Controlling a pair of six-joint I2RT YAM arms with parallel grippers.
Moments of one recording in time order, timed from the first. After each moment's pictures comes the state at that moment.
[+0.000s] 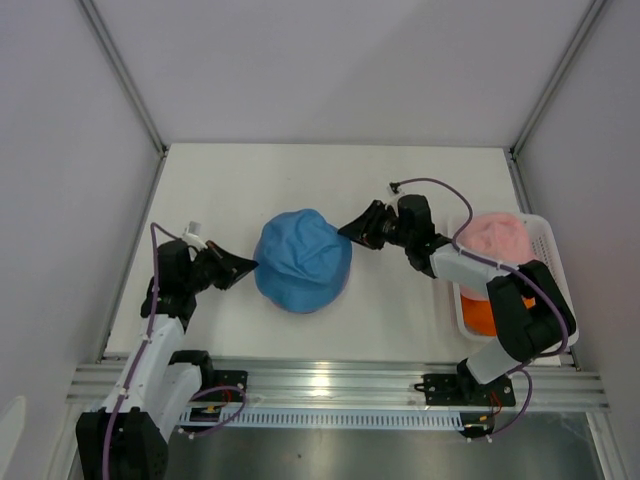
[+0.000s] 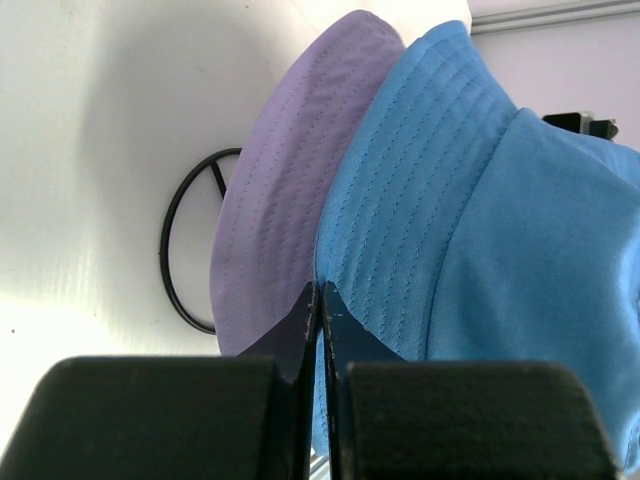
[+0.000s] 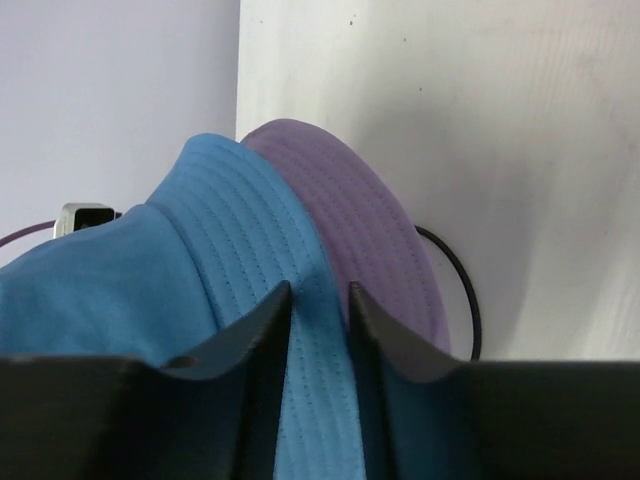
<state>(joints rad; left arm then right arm) 0.03 0.78 0.43 -0.19 0.58 -0.91 0.47 1.56 0.84 0.34 -0.44 1.00</state>
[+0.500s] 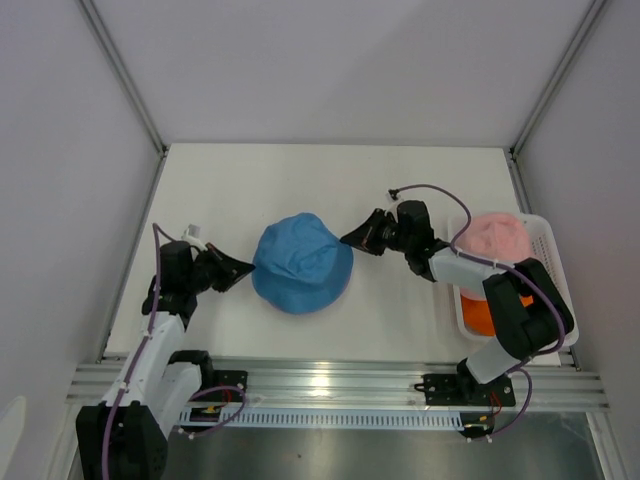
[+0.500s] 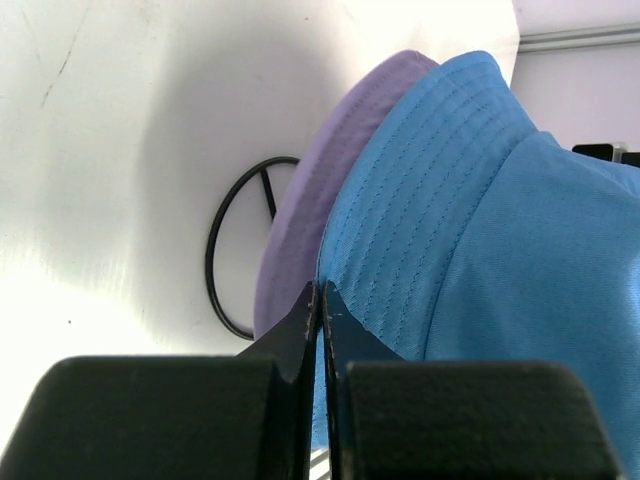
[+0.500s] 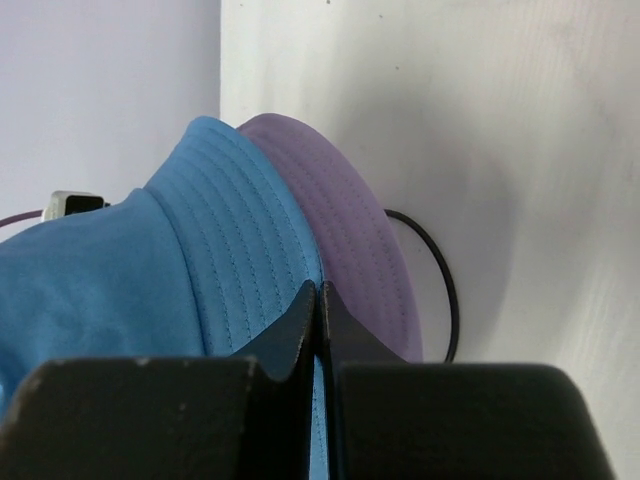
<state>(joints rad) 0.03 0.81 0.43 -0.23 0.50 -0.88 0.47 1.58 0.79 0.37 -0.45 1.00</state>
